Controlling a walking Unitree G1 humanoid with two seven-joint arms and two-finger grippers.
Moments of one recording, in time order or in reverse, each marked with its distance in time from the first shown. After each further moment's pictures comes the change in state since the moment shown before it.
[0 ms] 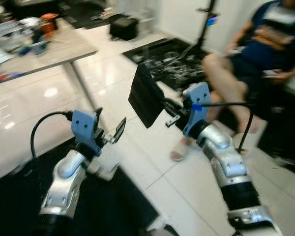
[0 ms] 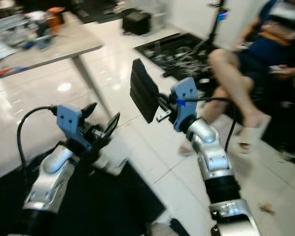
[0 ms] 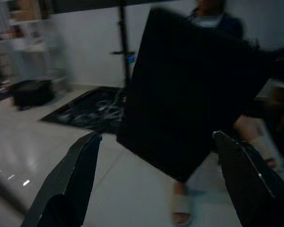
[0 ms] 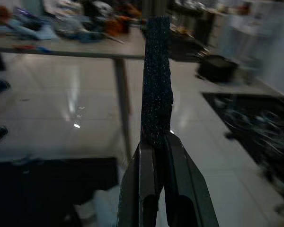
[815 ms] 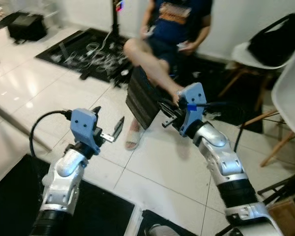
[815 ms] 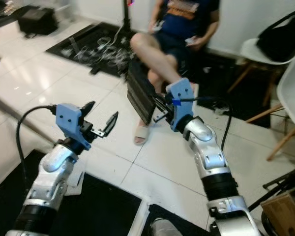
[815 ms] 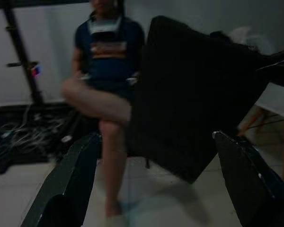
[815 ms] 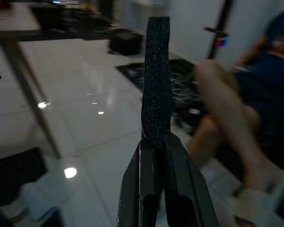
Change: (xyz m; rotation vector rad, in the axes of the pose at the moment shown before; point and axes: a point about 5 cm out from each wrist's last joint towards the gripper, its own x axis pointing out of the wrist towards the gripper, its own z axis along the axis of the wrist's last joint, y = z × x) left arm 0.001 0.001 -0.005 0.006 -0.001 0.005; right arm 0.000 -0.002 -0.005 -0.015 0.025 -0.004
